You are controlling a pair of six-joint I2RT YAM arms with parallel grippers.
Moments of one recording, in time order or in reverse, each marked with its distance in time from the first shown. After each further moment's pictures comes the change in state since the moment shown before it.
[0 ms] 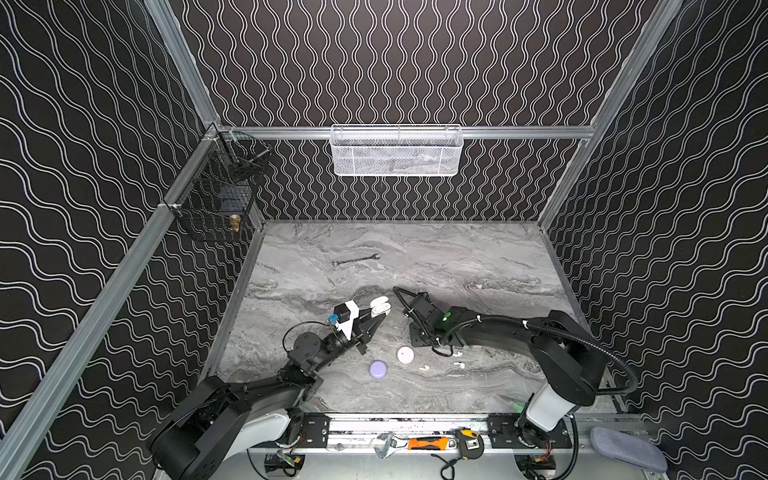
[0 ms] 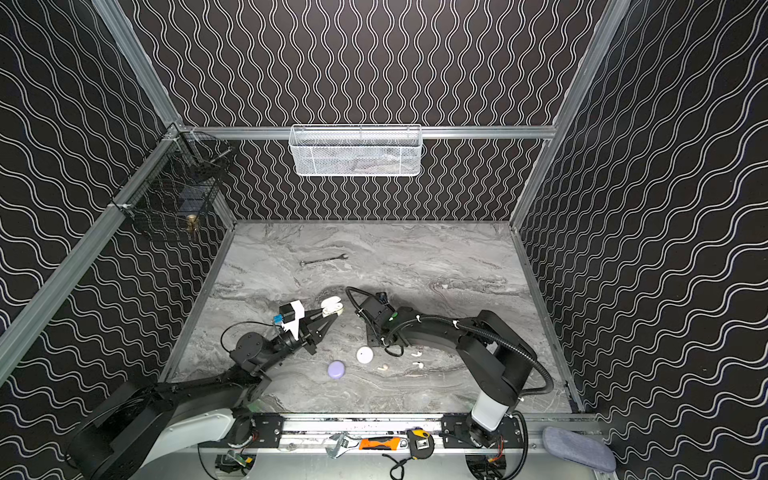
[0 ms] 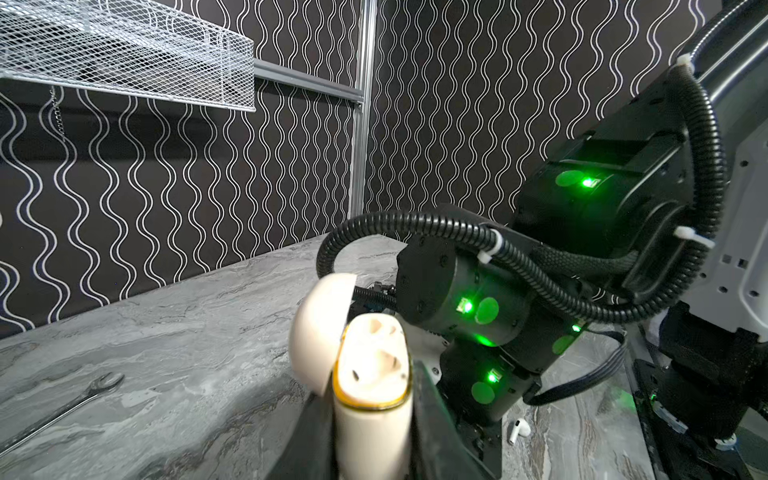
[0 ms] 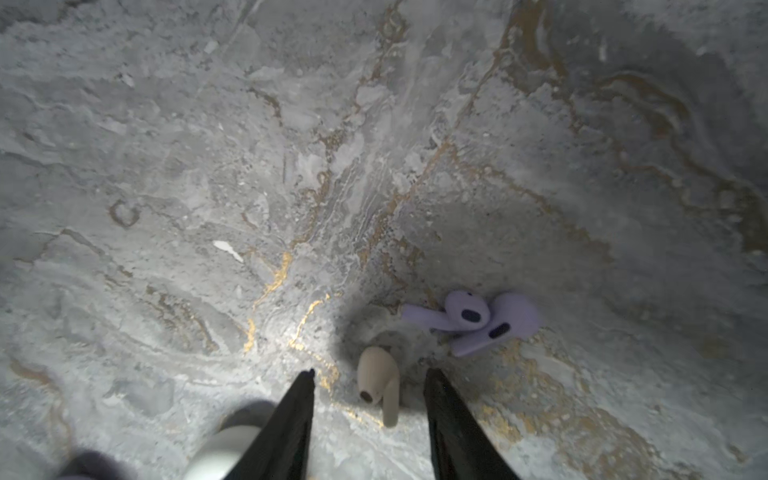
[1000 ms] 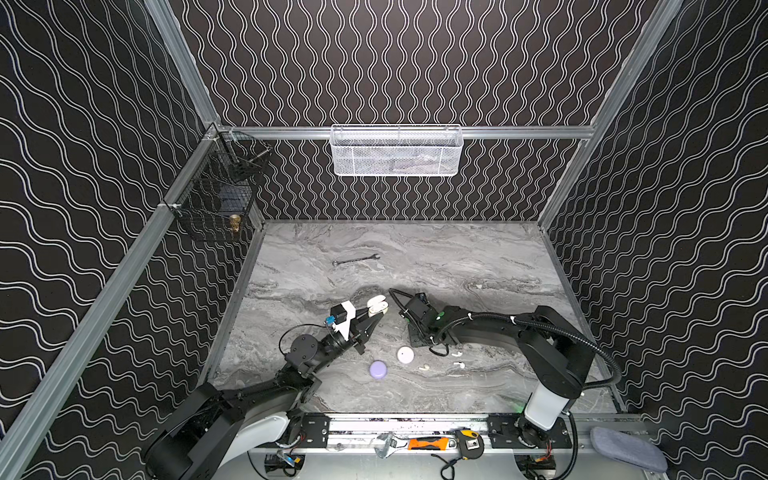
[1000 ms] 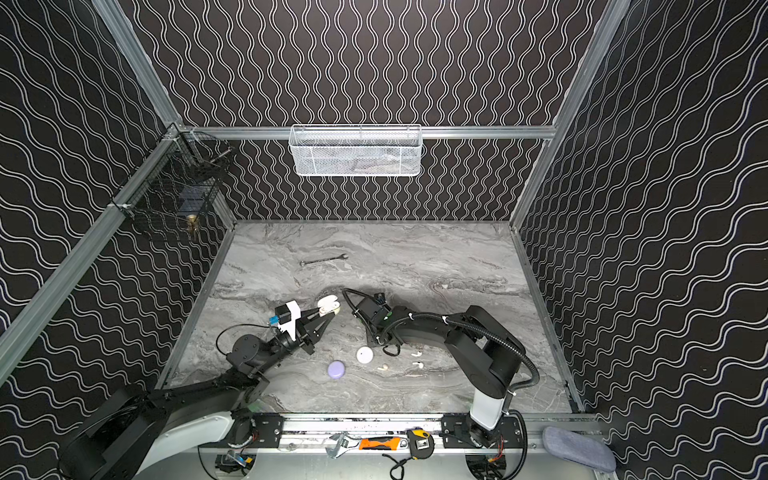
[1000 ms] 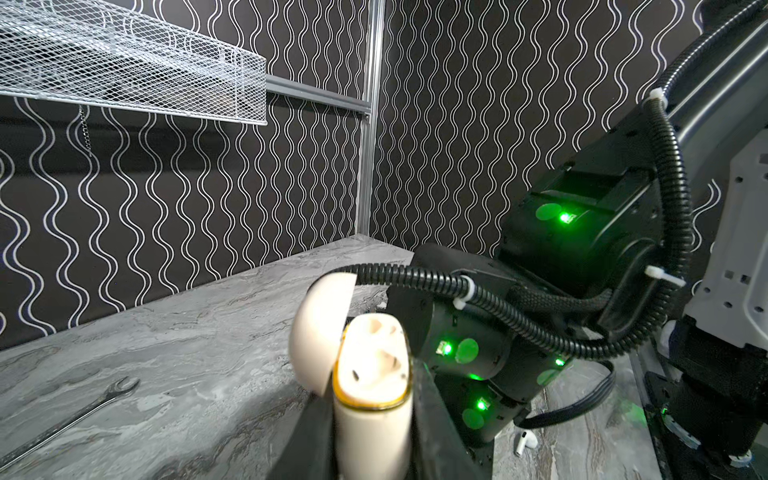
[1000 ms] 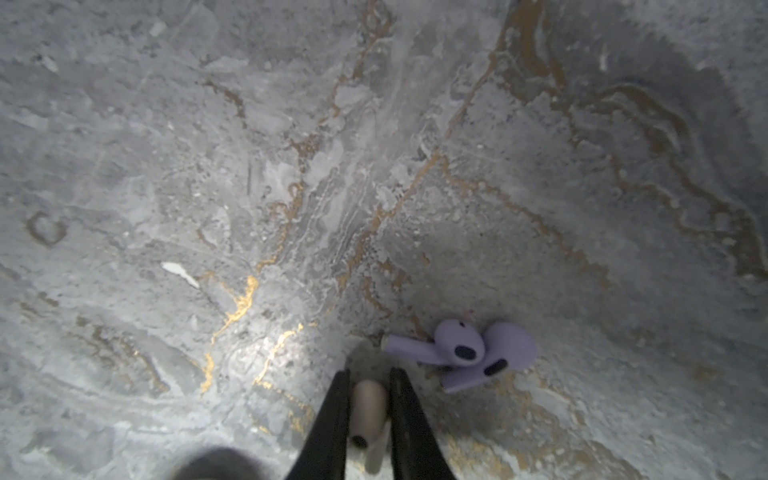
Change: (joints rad) left arm 0.000 -0.053 -0.009 -0.020 -0.030 0.004; right arm 0.003 0.066 0.028 -0.010 0.045 -0.024
